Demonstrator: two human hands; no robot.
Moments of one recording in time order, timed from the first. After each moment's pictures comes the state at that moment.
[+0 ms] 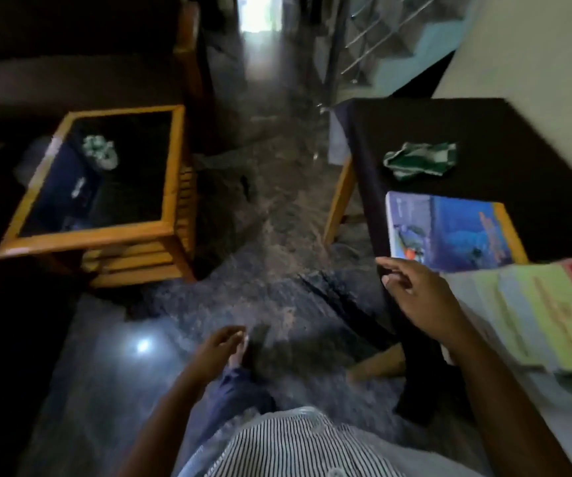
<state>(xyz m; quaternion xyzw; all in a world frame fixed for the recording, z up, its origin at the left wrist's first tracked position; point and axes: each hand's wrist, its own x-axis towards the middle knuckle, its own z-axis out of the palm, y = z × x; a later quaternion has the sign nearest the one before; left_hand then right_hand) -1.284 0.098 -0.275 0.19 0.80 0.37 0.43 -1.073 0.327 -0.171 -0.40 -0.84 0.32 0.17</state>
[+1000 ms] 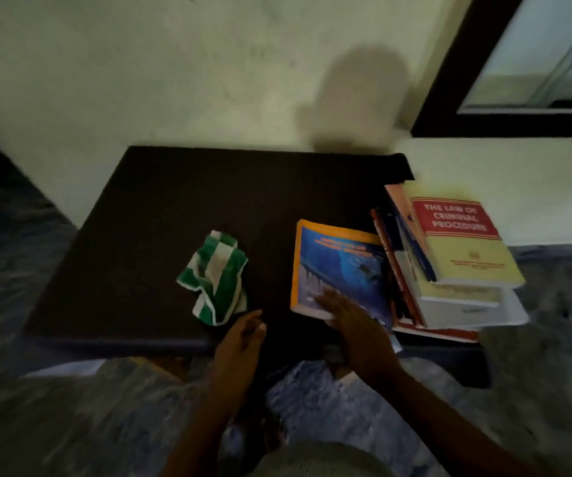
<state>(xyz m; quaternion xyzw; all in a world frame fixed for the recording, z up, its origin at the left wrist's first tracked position) -1.352 0.596 -0.229 0.69 0.42 0.15 0.57 -1.189 0.459 -0.227 -0.80 -0.54 0.03 0.26</state>
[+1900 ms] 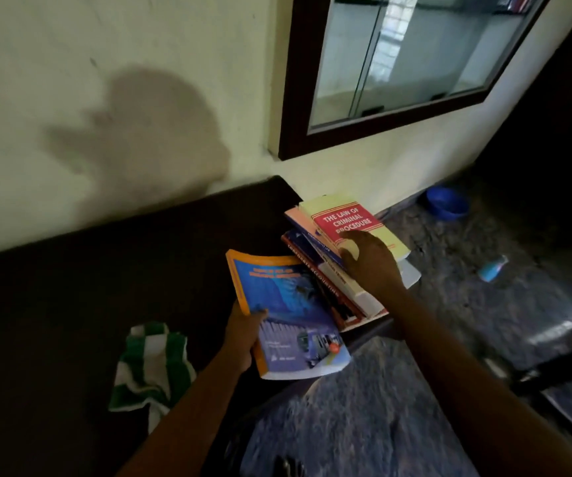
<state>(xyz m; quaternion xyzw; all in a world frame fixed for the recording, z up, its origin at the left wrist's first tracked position) -1.203 0.640 -0.221 0.56 0.30 0.00 0.77 -1.100 0.451 -0.123 -0.96 -0.13 -0.07 0.23</state>
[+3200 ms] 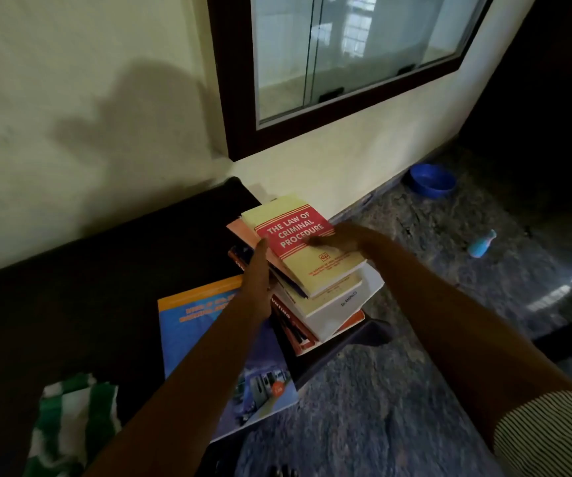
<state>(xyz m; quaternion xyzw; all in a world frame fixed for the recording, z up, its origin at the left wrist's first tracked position) -1.079 0.543 -0.140 0.45 0.34 -0.08 0.82 -0.975 0.387 -0.123 -0.90 -0.05 0.29 0.31</state>
